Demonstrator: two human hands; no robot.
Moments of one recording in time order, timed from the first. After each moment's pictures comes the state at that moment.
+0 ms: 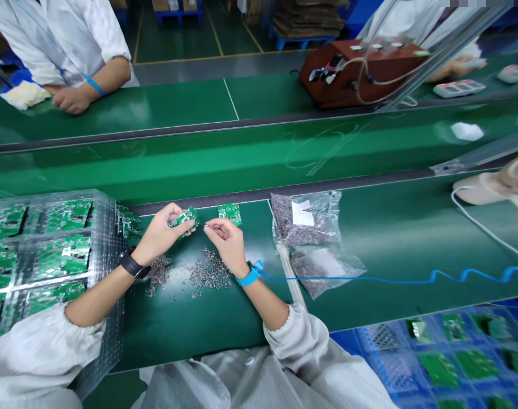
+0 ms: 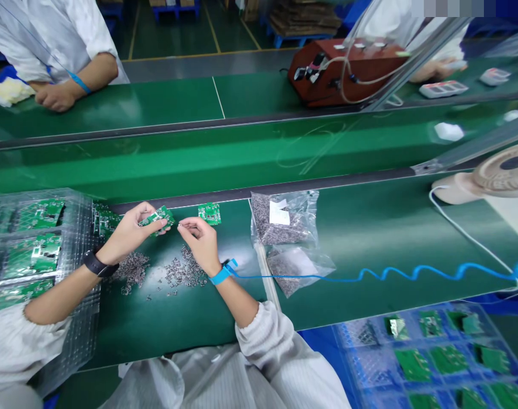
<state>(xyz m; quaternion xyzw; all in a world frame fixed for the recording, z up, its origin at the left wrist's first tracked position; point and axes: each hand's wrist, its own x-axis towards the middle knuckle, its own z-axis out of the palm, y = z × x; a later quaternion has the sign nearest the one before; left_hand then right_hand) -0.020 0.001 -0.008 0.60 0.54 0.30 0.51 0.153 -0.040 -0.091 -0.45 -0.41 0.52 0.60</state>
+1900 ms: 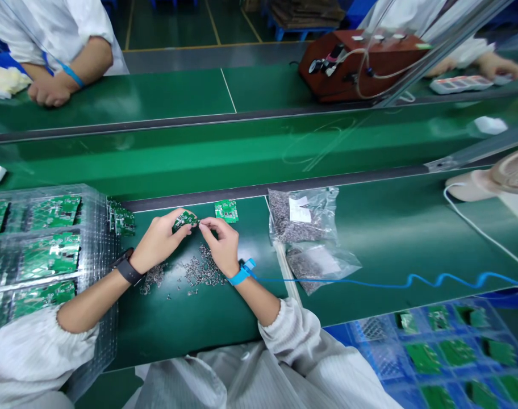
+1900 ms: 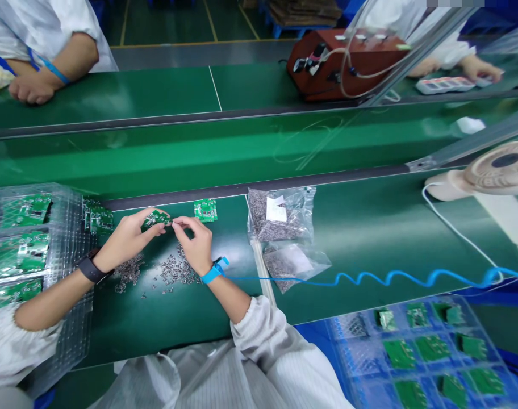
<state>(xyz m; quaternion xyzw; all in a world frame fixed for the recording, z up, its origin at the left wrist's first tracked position) -0.016 -0.007 -0.001 0.75 0.51 0.18 0.37 0.148 -0.049 -0.091 -0.49 -0.49 0.39 0.60</state>
